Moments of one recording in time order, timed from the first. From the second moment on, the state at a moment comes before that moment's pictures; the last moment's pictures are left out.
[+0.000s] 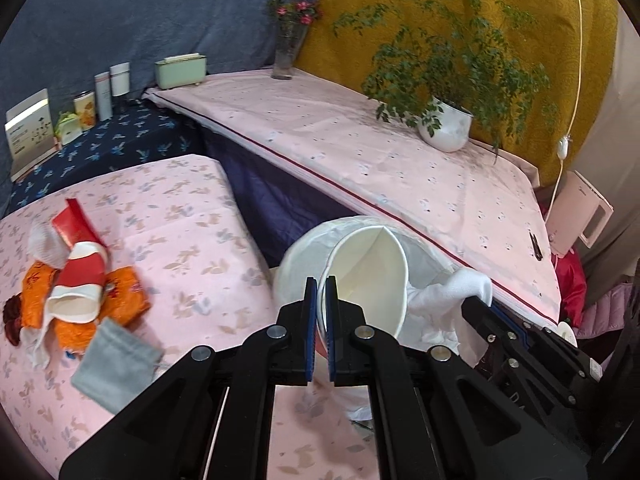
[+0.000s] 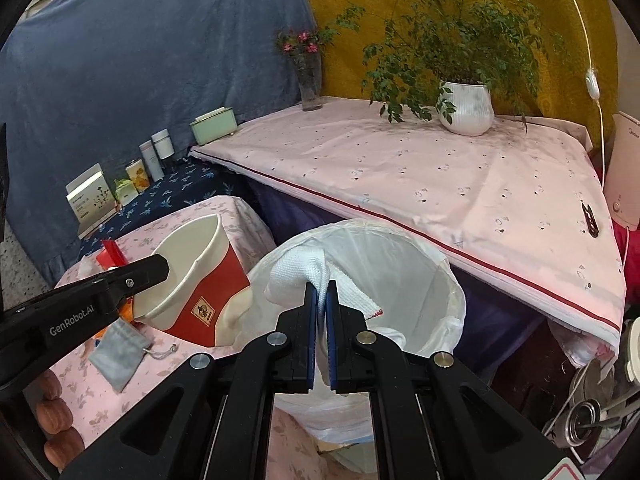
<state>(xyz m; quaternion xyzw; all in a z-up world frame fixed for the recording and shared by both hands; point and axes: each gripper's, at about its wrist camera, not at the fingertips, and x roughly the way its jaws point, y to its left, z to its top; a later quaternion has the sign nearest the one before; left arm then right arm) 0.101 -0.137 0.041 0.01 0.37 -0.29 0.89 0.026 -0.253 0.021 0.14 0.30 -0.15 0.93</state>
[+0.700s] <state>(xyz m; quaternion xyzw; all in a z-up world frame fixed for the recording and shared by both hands) 0.118 -0.156 0.020 0.00 0.39 -0.27 0.88 0.031 -0.272 0.004 0.15 0.30 -0.17 0.93</state>
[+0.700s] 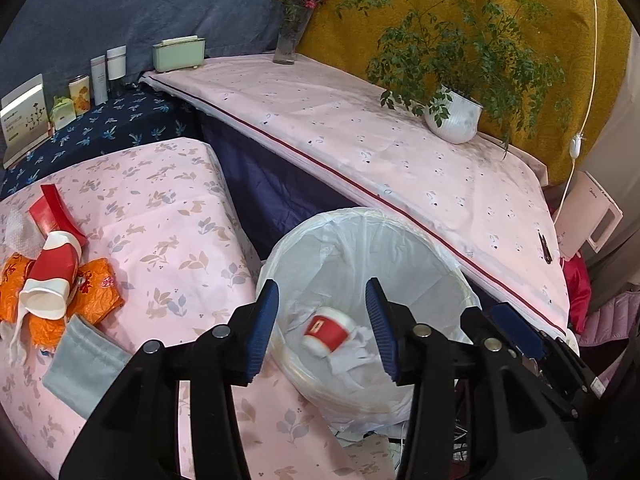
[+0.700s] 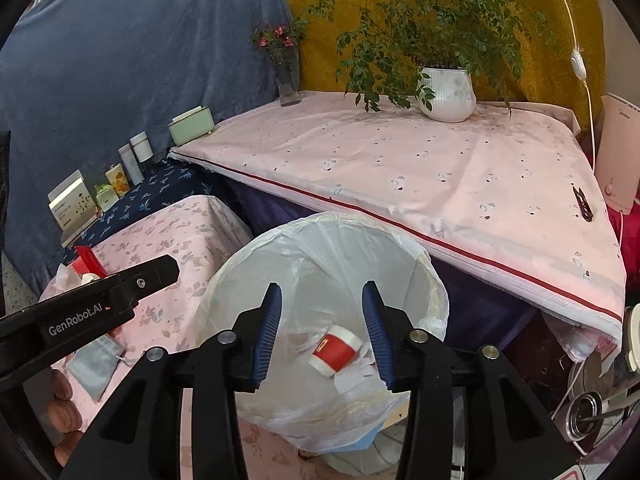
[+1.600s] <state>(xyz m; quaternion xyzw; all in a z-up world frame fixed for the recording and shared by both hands) 0.107 -0.106 0.029 -0.01 0.38 -0.23 0.90 0.018 -0.226 0.020 0.12 0.30 -0.15 0.93</state>
